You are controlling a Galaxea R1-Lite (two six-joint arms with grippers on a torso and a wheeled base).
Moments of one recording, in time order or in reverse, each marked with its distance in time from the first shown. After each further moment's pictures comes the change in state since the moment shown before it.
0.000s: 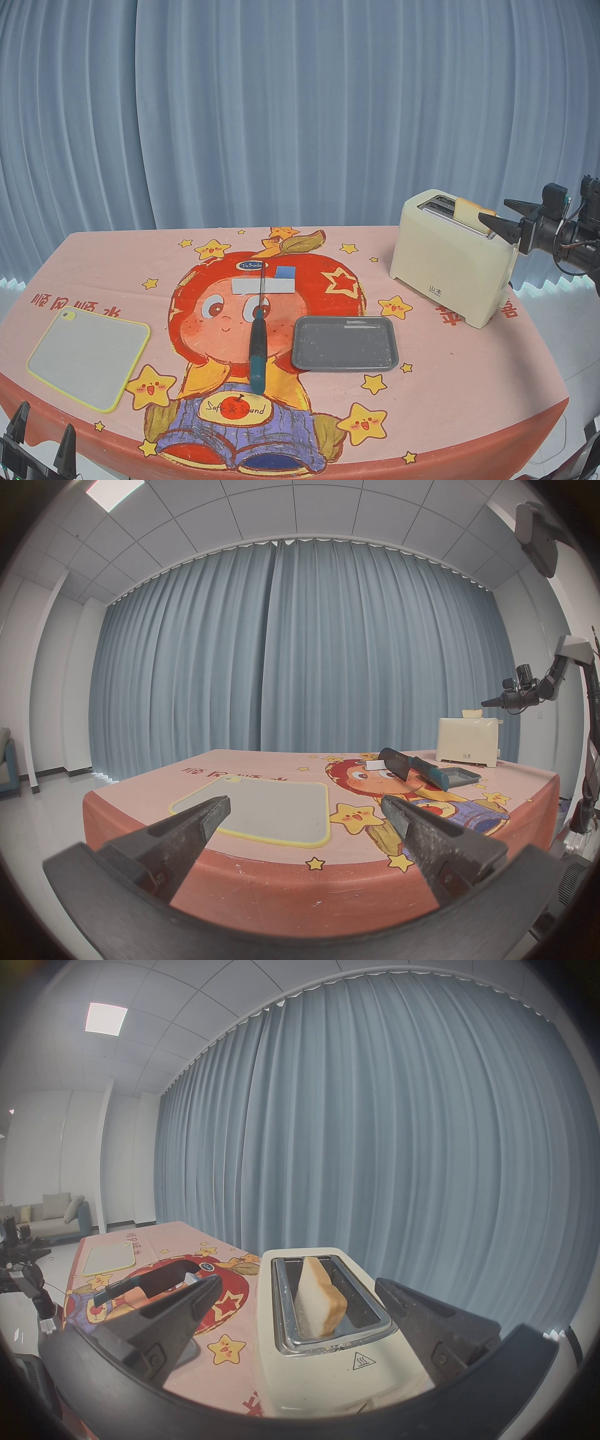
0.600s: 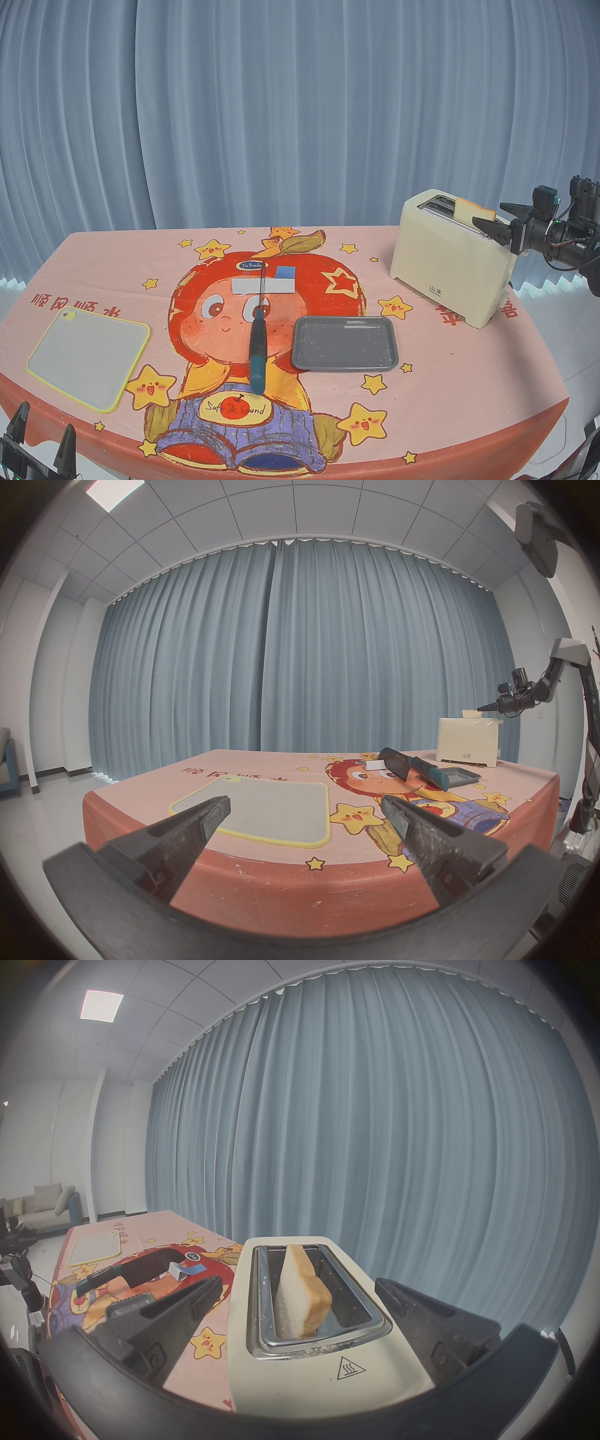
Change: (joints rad) left arm 0.000 0.000 0.000 0.000 0.000 0.000; right arm 0.010 0.063 -0.048 0.029 -0.057 -0.044
